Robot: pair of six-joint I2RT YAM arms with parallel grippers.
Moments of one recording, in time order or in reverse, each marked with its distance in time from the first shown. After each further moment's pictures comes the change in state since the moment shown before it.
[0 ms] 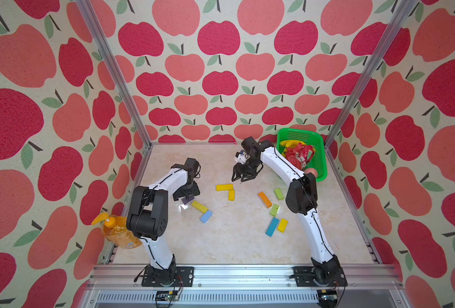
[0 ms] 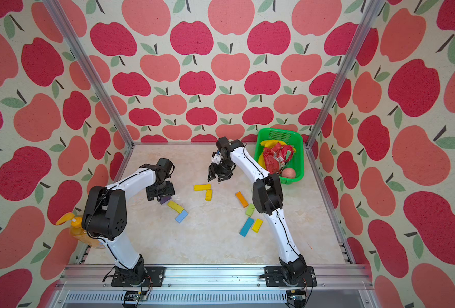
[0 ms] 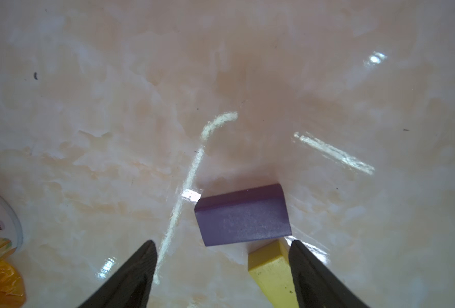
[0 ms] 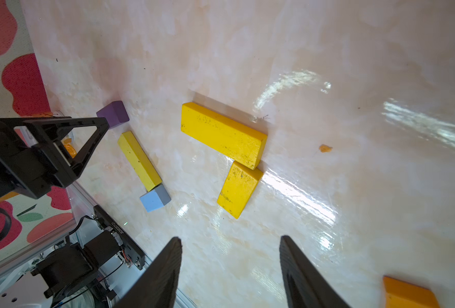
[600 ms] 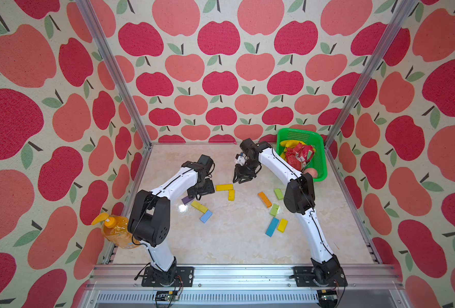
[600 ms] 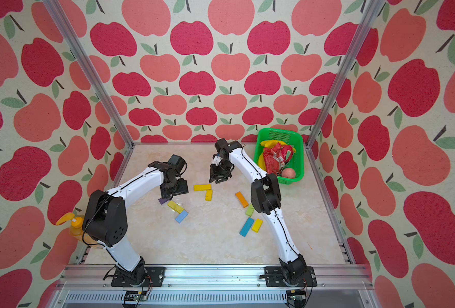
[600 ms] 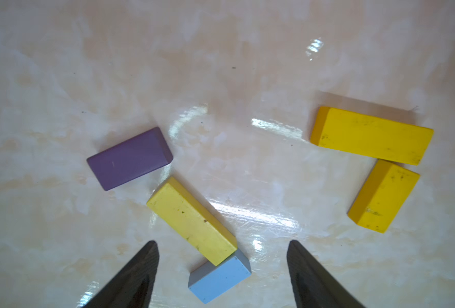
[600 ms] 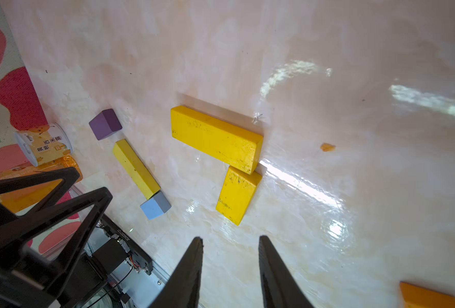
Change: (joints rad) left arm -0.169 -0.060 0.069 -0.093 0.074 -0.093; right arm 0.007 0.043 0.034 -0.013 0.002 0.058
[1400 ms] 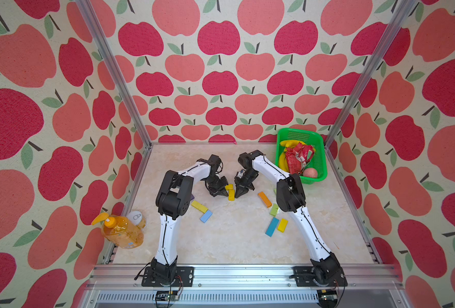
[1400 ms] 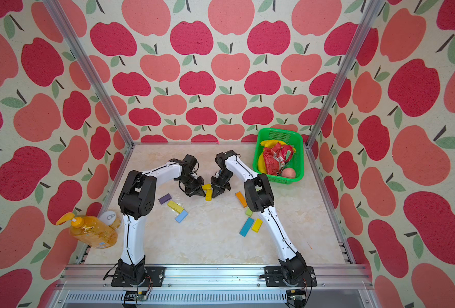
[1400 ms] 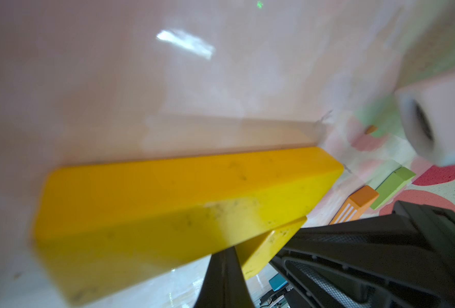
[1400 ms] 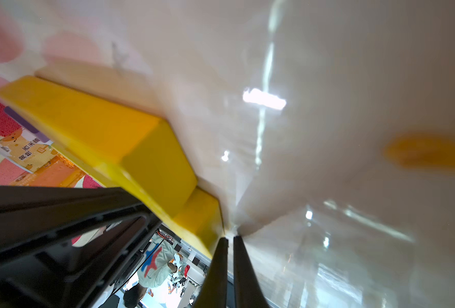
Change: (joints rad) left arm 0.002 0.432 0.275 0.128 0.658 -0.076; right arm 0.005 0.185 0.012 -0.144 -0.149 0.106
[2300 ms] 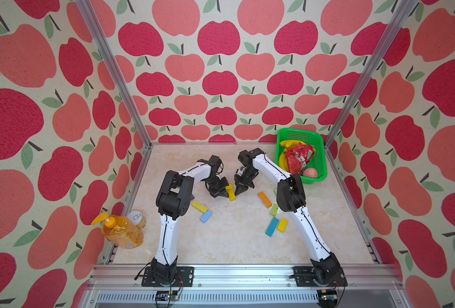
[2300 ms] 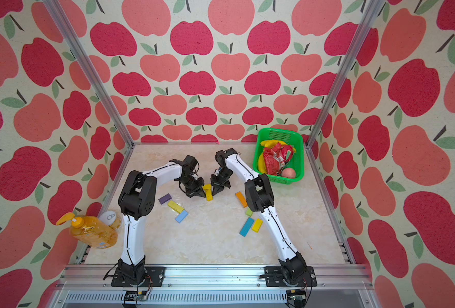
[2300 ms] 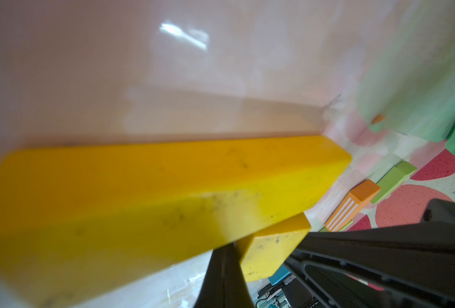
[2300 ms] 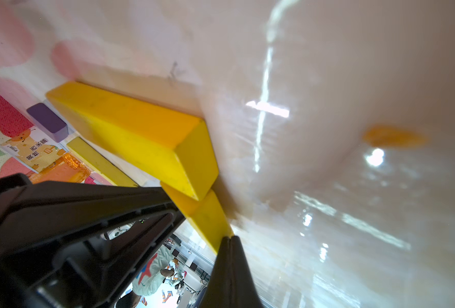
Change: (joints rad) left arm -0.007 0.006 -0.004 -0.004 0.035 -0.011; right arm -0.001 0.010 0.066 -0.022 0.008 -0.001
